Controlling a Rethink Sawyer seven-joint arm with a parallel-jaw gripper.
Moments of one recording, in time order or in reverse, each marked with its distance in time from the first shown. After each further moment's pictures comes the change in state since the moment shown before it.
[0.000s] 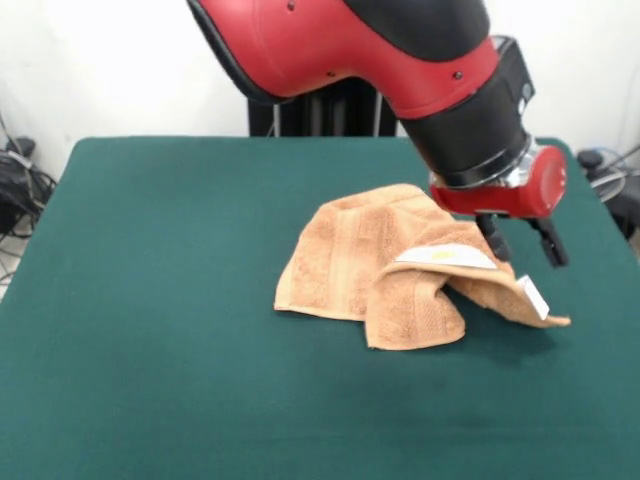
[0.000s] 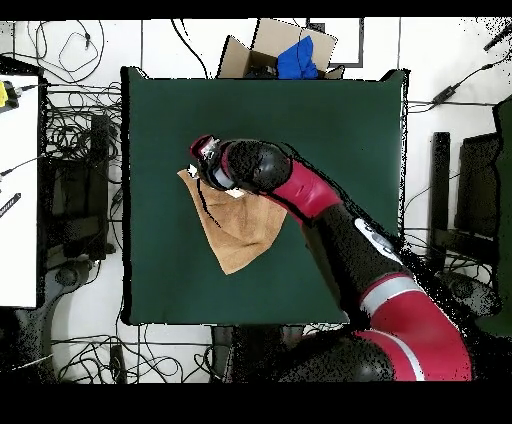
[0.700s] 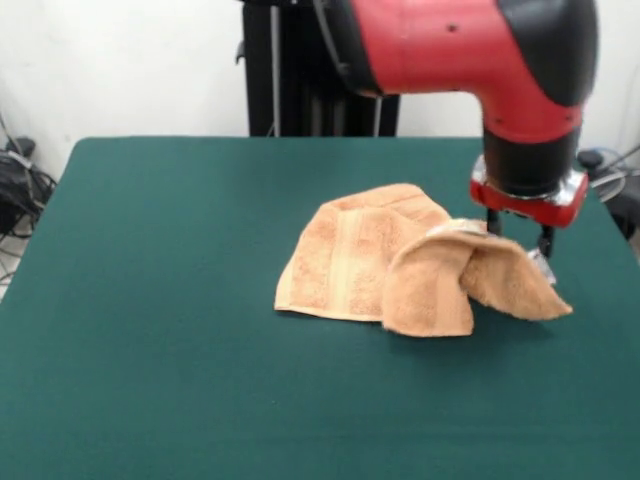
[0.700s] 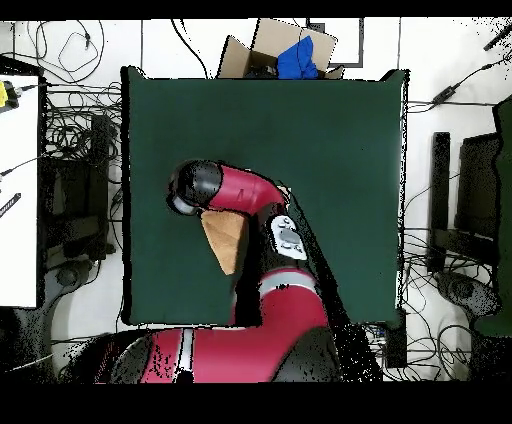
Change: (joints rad) arm 0.453 0.054 -0.453 -0.142 -0.023 0.166 0.105
